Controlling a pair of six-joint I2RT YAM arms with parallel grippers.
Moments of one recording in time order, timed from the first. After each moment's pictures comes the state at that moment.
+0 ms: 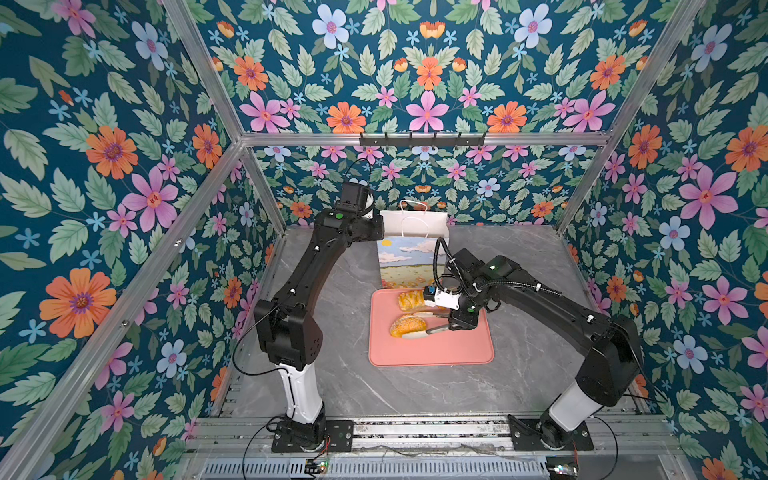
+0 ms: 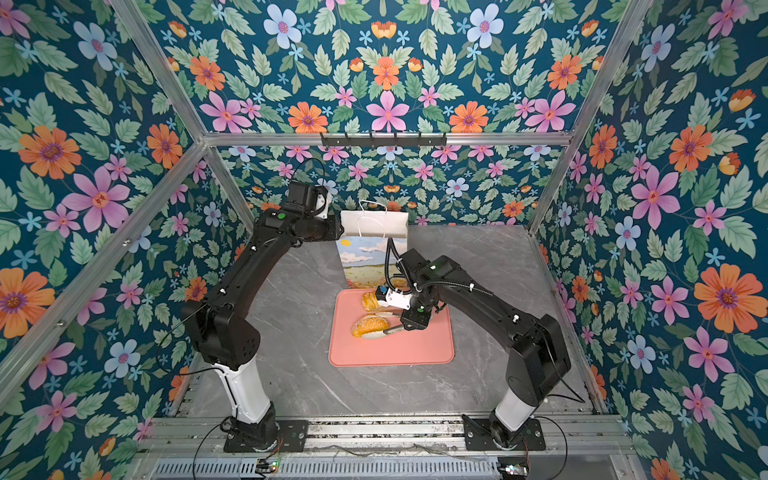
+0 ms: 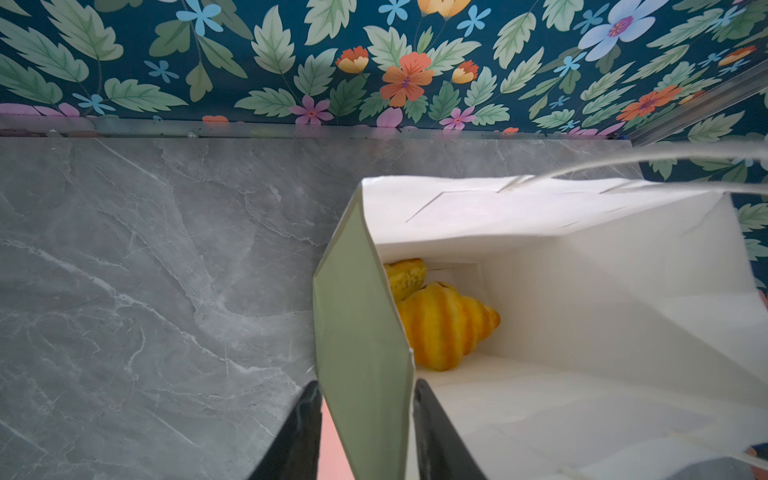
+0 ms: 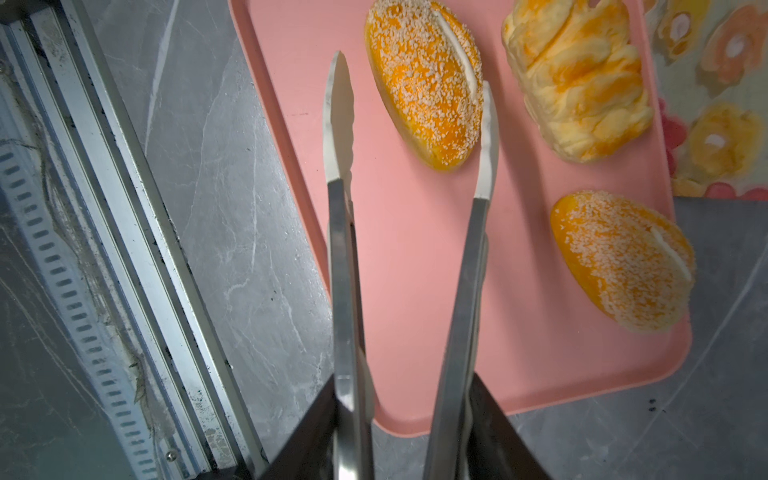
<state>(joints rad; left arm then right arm) -0.34 1.88 1.97 -0.87 0.13 -0.26 0.67 1.65 1.46 -1.16 -0.22 -0.60</state>
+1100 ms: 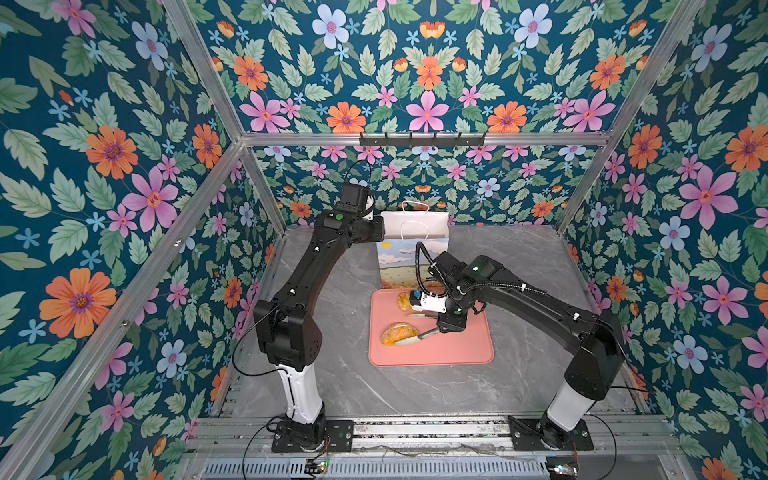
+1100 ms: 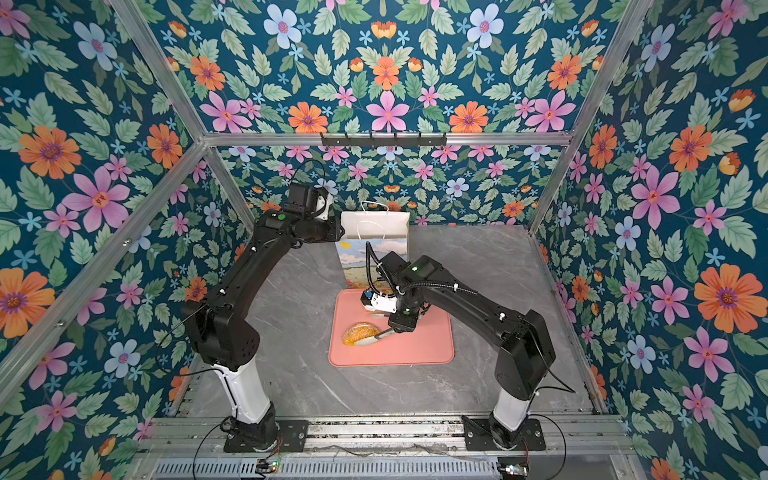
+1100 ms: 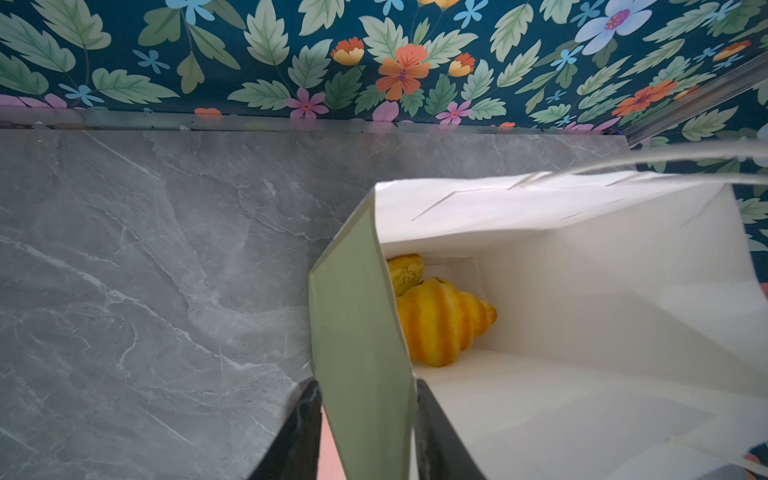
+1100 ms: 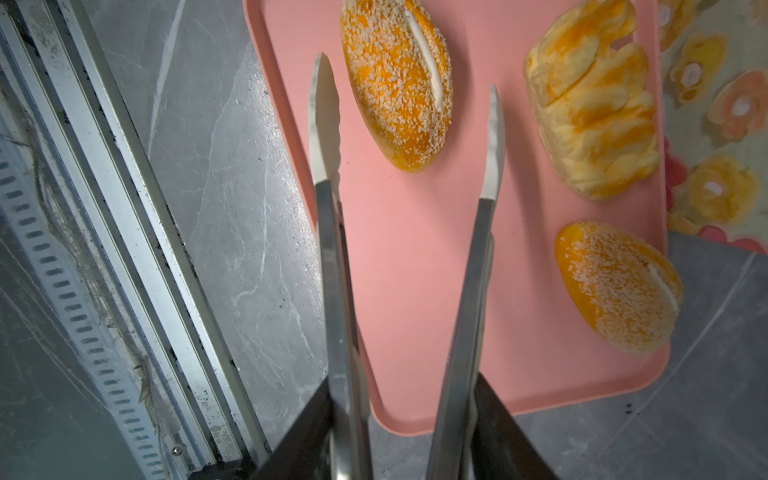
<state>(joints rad) -0.34 1.87 1.95 -0.86 0.14 -0.27 0.77 1.73 1.59 -1.22 -0.14 -0.56</state>
